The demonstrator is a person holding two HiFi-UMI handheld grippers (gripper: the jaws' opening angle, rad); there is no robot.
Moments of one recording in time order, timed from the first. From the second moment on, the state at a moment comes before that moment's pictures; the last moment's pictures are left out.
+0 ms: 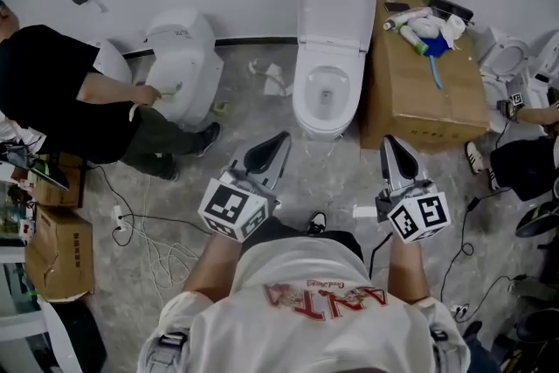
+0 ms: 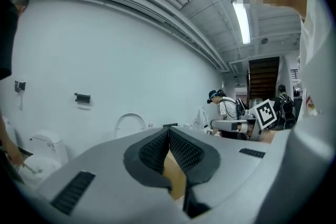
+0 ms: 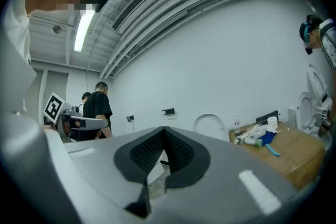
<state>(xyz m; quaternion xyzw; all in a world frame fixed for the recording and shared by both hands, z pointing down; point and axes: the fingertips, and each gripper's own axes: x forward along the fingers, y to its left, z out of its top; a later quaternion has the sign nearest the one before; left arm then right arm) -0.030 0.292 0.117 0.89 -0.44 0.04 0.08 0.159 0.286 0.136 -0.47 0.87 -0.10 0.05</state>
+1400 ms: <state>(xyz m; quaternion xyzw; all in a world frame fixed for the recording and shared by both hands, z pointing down) -0.091 -0.024 0.266 0.89 -0.38 0.07 0.22 0.129 -0.007 0.287 -0.54 0.81 -0.21 -0.06</state>
